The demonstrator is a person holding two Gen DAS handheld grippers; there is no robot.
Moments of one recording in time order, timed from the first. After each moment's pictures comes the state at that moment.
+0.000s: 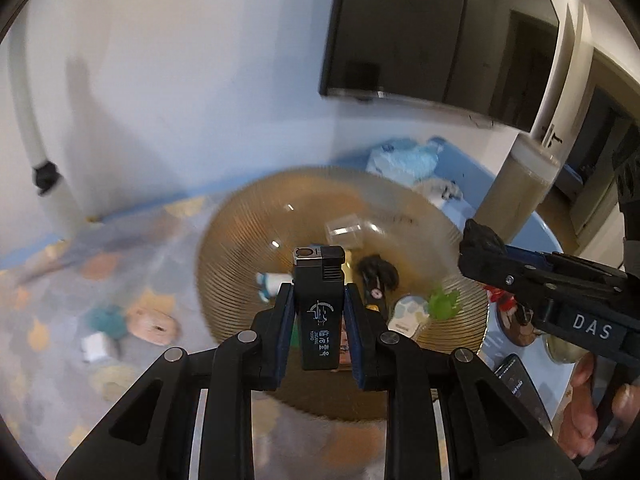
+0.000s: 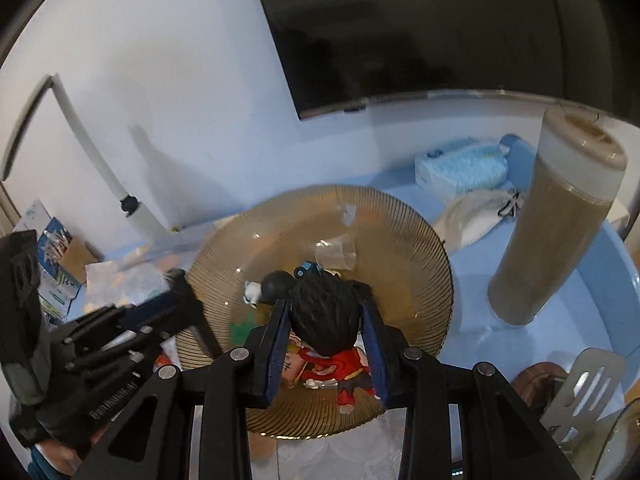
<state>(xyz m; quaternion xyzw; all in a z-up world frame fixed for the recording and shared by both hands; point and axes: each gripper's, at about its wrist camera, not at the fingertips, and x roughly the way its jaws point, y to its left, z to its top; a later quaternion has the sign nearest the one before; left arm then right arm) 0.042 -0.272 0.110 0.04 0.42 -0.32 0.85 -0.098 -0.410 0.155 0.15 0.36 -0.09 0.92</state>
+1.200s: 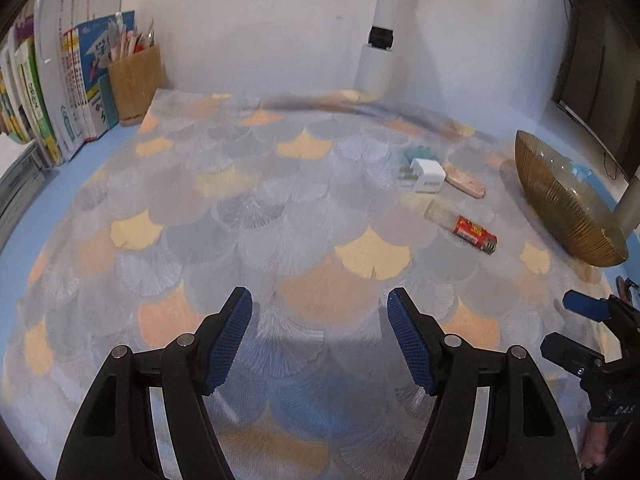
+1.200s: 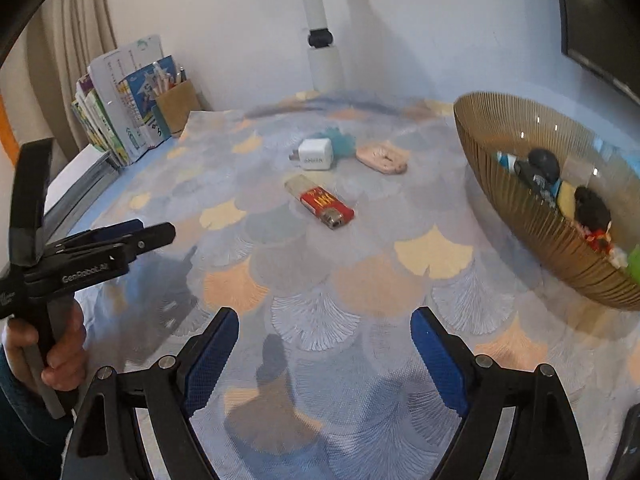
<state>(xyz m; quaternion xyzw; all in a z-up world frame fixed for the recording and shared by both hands) -0.026 0.012 0.030 -0.03 0.44 -0.07 0.90 -0.106 -0.196 0.042 0.02 0.40 0.10 0.91</state>
